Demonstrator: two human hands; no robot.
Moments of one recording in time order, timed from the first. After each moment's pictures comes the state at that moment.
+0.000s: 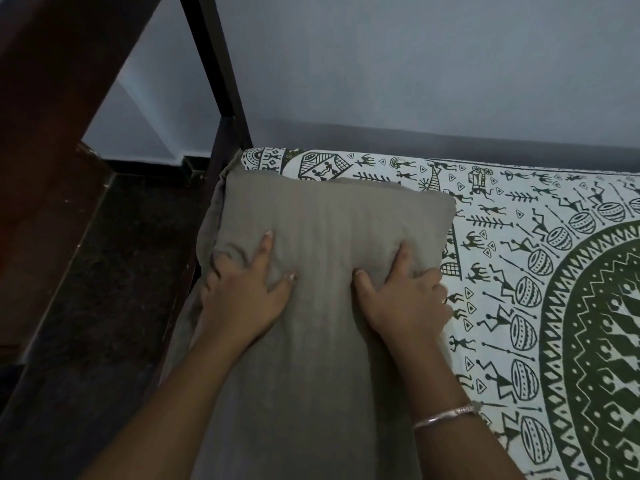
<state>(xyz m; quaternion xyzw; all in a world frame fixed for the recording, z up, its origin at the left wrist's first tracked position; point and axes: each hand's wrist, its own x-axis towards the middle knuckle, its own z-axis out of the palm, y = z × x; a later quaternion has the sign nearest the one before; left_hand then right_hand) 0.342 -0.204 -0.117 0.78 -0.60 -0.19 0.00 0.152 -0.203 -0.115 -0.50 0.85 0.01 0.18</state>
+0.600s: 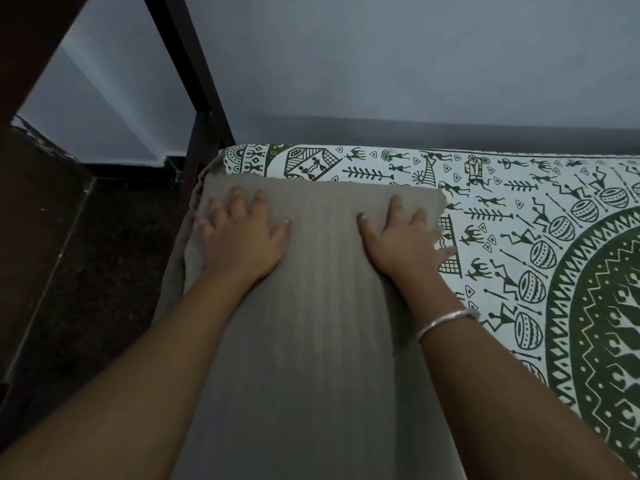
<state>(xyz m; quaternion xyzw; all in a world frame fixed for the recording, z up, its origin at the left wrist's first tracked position) 0.329 -0.294 -0.142 0.74 -0.65 -0.14 0.00 0.118 -0.293 -0.151 -0.51 0.82 -0.01 0.24</state>
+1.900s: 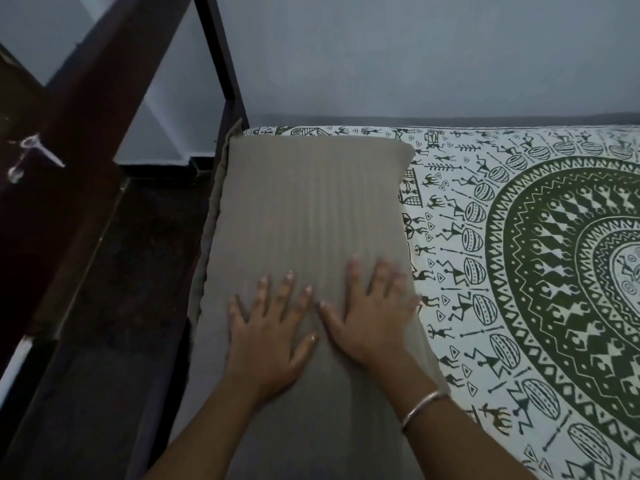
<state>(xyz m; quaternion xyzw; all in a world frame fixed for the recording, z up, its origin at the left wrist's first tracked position) 0.330 0.032 -0.131 0.61 -0.79 -0.10 -0.06 0.161 0.013 -0.140 -0.66 0.74 -0.04 0.16</state>
